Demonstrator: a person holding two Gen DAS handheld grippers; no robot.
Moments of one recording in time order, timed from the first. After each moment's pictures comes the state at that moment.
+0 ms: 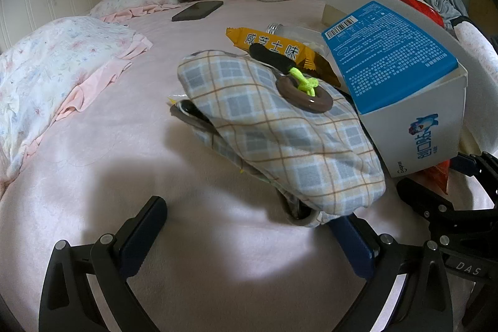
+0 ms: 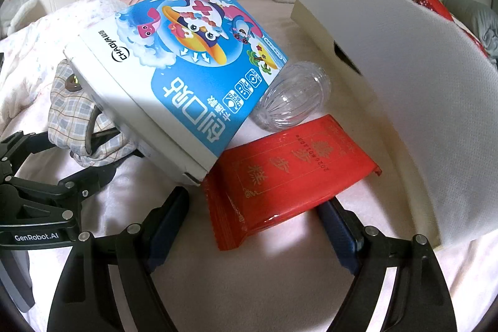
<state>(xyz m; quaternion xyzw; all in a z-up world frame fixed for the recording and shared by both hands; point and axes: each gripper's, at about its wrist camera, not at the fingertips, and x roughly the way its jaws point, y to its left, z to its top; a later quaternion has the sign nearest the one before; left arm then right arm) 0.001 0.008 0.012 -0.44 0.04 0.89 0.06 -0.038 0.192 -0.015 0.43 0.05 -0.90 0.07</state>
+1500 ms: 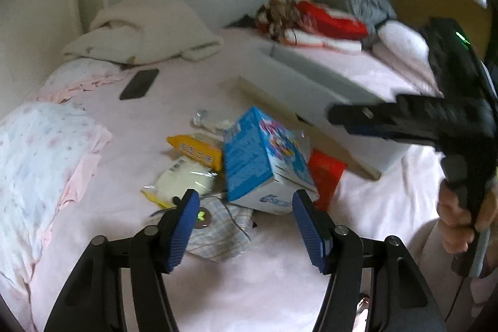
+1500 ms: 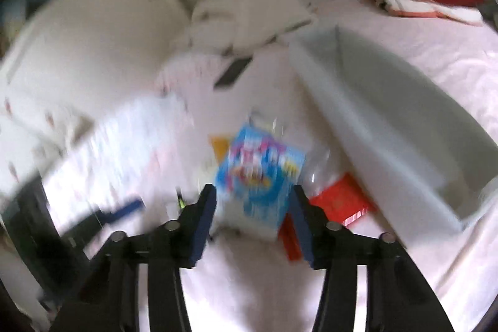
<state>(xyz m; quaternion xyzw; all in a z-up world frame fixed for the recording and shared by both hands) 0.033 0.031 0.122 -0.38 0.09 0.90 0.21 -0.017 0.248 0.082 0.39 -0.23 -0.88 0.15</state>
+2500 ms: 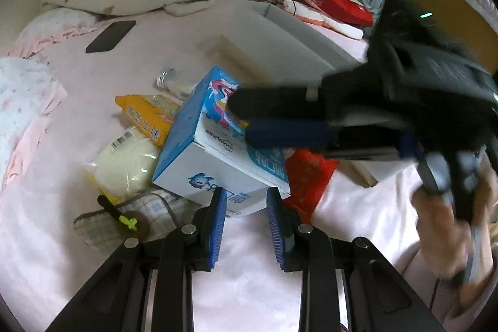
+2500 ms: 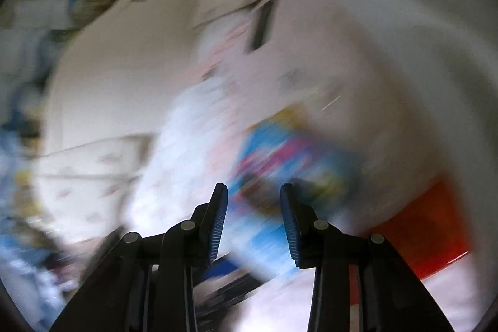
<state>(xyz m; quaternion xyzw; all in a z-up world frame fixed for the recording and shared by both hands) -0.002 0.061 0.084 -0.46 0.02 0.86 0.23 -0.122 0.236 0.045 0.49 -0.38 -0.70 0.35</state>
